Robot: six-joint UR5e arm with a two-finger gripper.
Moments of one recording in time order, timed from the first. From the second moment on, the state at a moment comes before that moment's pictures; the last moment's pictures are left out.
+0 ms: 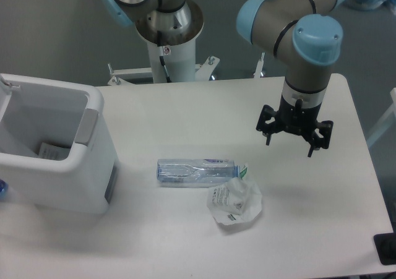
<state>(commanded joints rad) 2.68 -1.90 -1.53 -1.12 1.50 1.06</state>
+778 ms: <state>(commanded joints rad) 2.59 -1.89 -1.61 -1.06 1.55 0.70</state>
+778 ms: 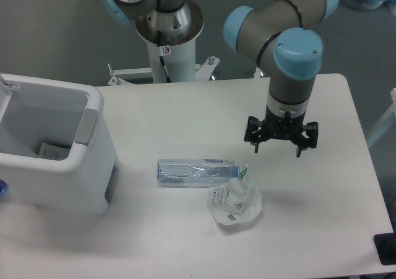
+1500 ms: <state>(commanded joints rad) 2.51 -2.01 -1.60 -1.06 1.55 0.69</state>
